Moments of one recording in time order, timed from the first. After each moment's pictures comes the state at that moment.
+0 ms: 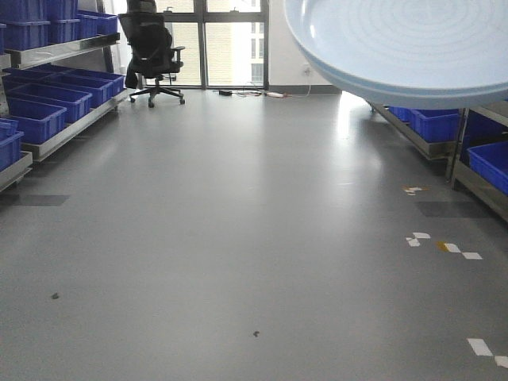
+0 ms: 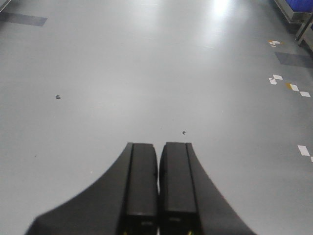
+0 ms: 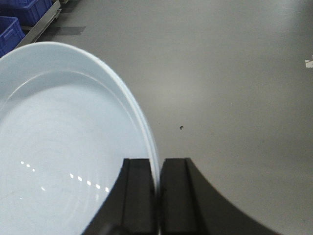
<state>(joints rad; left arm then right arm) -0.15 0.59 -0.51 0.07 0.44 -0.26 0.22 0.86 -0.78 0.12 0.44 0.10</state>
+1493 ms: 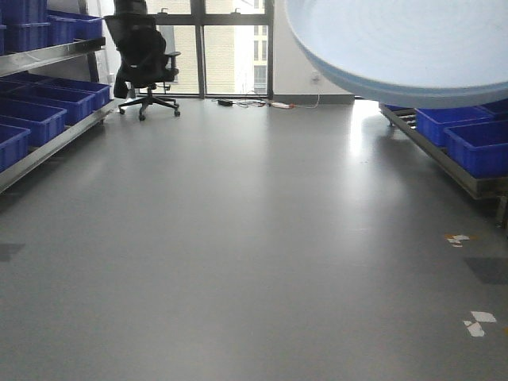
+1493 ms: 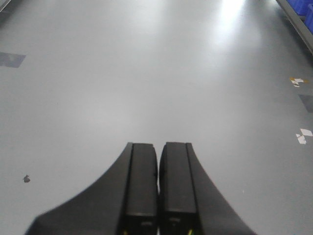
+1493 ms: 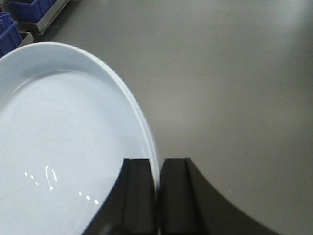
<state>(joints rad) -0.15 0.59 -0.51 0.07 0.44 -0.26 0.22 0.86 -0.78 0.12 0.44 0.10</state>
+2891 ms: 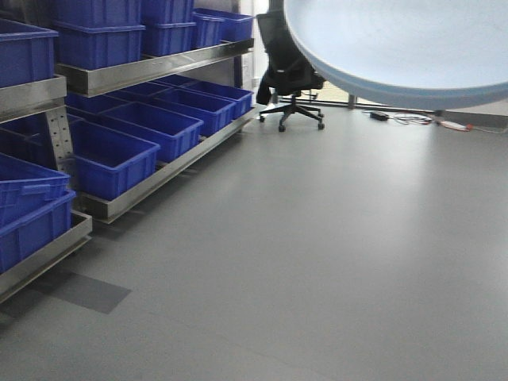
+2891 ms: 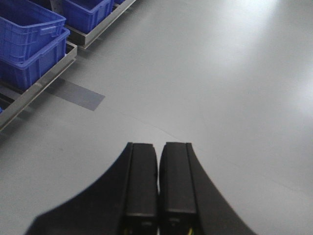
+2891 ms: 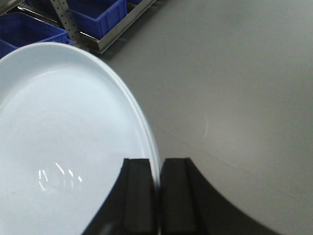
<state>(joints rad) -0.15 0.59 -0.51 0.07 0.44 -0.26 0.22 0.86 -0.78 0.12 0.44 0.10</state>
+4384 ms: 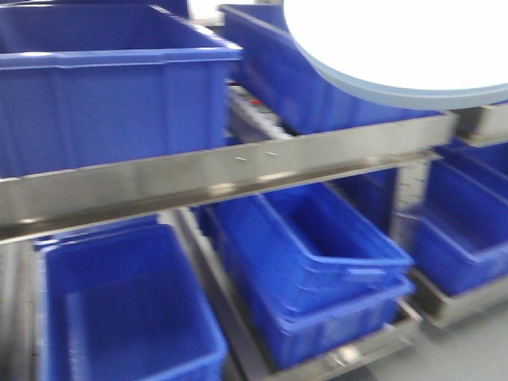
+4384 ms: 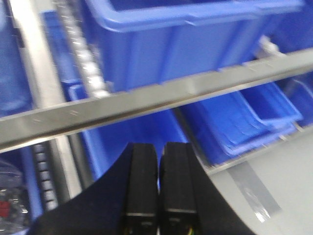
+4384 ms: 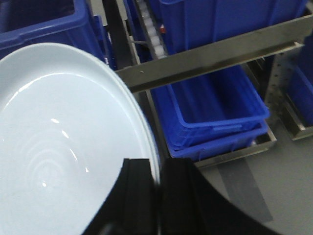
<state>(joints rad) -0.15 0.59 -0.51 0.07 0.44 -0.26 0.22 0.86 -0.78 0.12 0.44 0.10</state>
